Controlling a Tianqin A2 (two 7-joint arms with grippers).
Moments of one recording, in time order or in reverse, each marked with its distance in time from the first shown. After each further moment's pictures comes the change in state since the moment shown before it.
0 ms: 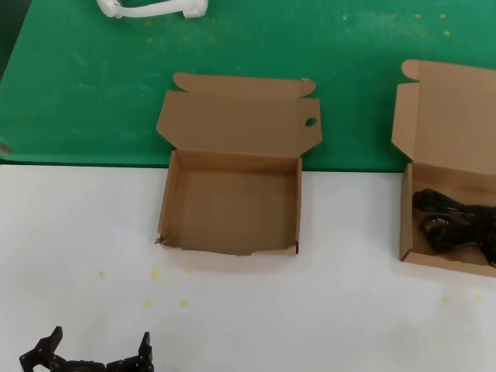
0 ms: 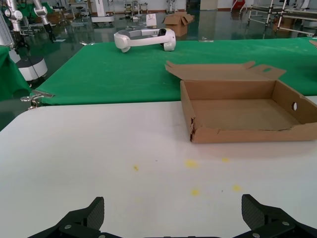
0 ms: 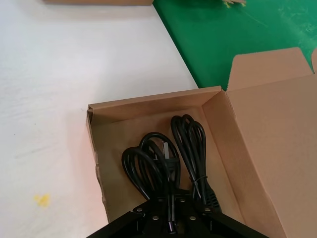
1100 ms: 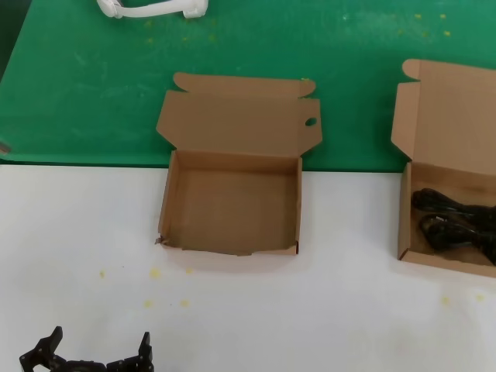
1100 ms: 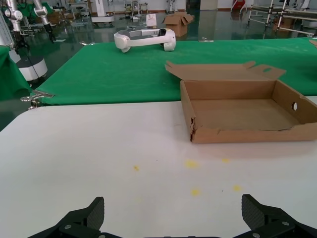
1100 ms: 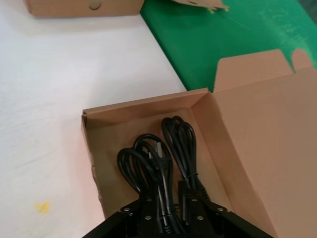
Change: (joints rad) left arm 0.000 0.000 0.000 0.000 0.000 0.000 0.000; right arm -0.064 0.027 0.075 0.113 -0.065 -0.016 0.105
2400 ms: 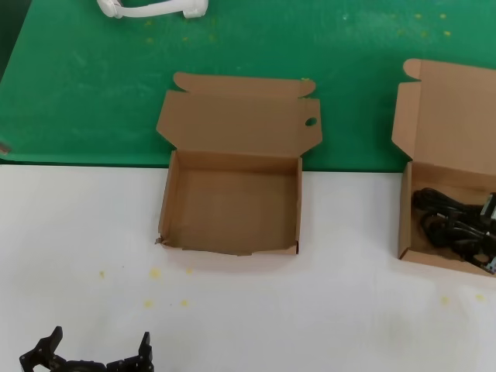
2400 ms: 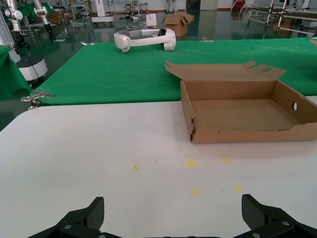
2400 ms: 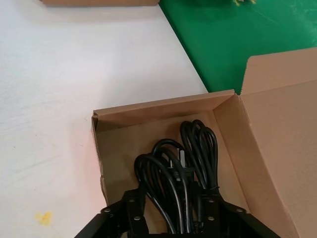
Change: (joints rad) left arm 0.000 0.000 0.000 0.000 0.000 0.000 0.000; right arm 0.103 -0.099 -0.056 -0.211 0.034 0.005 -0.132
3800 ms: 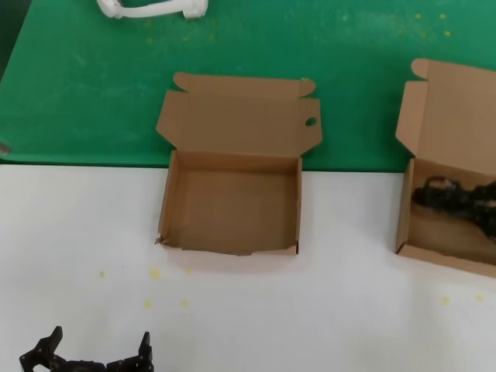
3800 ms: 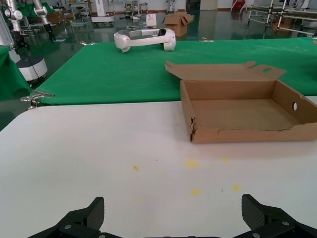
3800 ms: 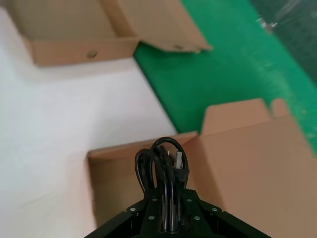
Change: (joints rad) left arm 0.000 0.000 0.000 0.000 0.000 0.000 0.000; right arm -0.138 0.148 0.100 0.452 -0.098 -0.062 0.298
